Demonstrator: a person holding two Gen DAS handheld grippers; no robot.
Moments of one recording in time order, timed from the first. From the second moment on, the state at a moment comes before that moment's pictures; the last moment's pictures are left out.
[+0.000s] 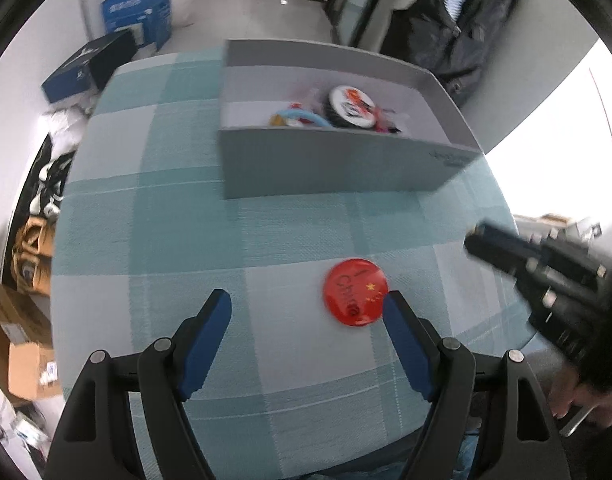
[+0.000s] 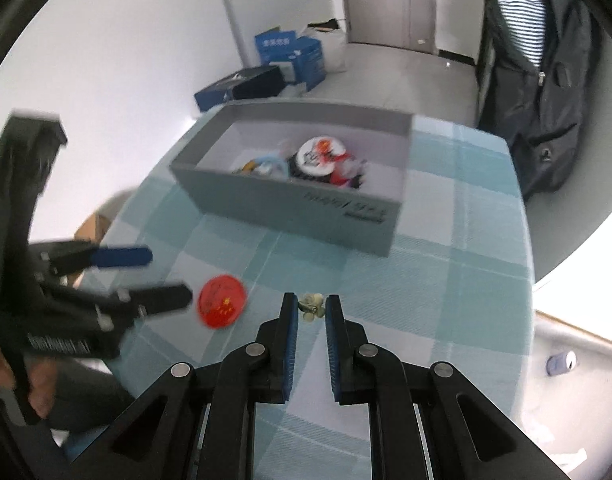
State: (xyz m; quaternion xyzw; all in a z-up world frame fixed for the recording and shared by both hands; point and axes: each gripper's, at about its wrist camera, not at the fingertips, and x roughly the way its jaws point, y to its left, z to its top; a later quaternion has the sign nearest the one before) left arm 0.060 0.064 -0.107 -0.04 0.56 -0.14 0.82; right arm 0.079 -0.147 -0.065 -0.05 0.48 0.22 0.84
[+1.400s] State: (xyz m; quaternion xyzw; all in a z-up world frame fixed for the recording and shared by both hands) left arm 0.067 0.027 -0.106 0.00 0.56 -0.17 0.81; right arm 0.085 -0.155 -0.042 0.00 0.47 0.24 0.85
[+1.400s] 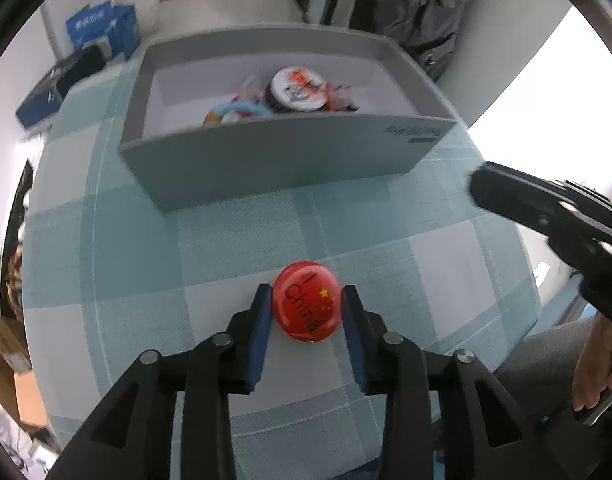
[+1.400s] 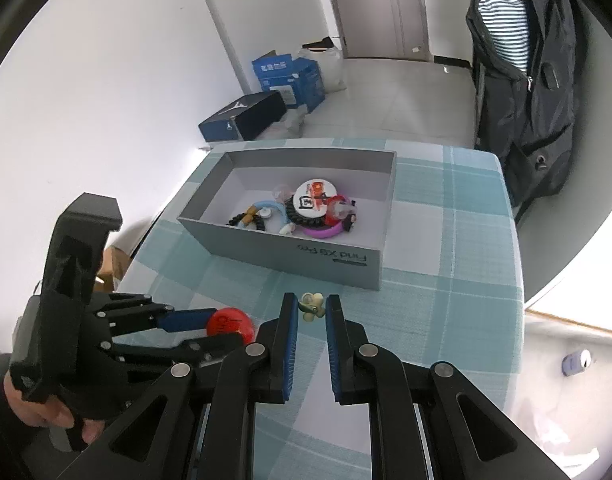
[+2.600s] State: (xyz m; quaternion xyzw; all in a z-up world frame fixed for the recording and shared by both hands) left arm 0.092 0.025 -0.019 -0.05 0.46 -0.19 0.86; right arm 0.125 -0.145 -0.007 0.03 0.48 0.29 0.83
